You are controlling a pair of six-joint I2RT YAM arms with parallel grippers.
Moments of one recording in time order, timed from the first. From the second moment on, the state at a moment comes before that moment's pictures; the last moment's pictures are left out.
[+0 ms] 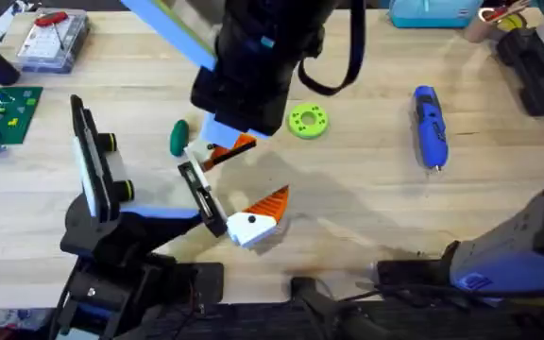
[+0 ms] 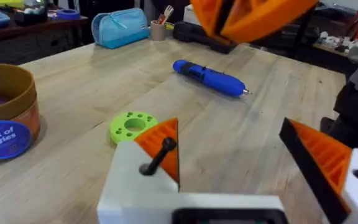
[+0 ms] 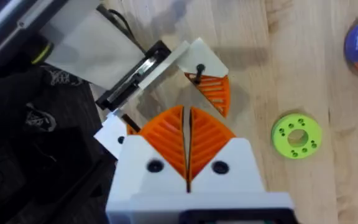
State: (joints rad) left arm -0.23 0.00 0.01 -0.07 0.82 -0.09; right arm 0.99 1.86 2.22 -1.57 -0.20 -0.28
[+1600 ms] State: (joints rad) left arm -0.23 0.00 0.01 -0.07 0.82 -0.09; right arm 0.99 1.93 2.10 -1.42 -0.08 -0.01
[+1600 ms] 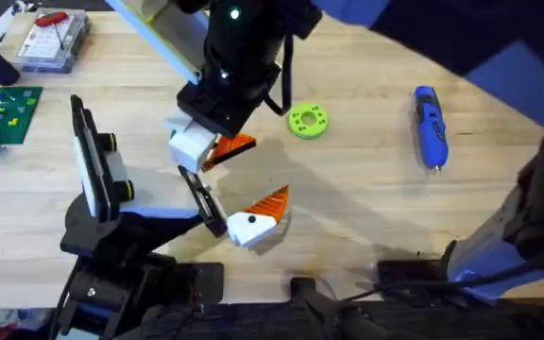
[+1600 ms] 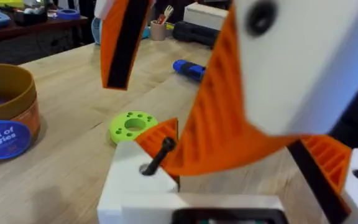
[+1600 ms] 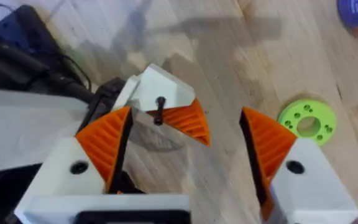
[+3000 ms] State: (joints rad) left arm -0.23 0.00 0.01 -0.07 0.82 -0.09; right arm 1.03 1.93 2.07 -1.41 -0.09 0.11
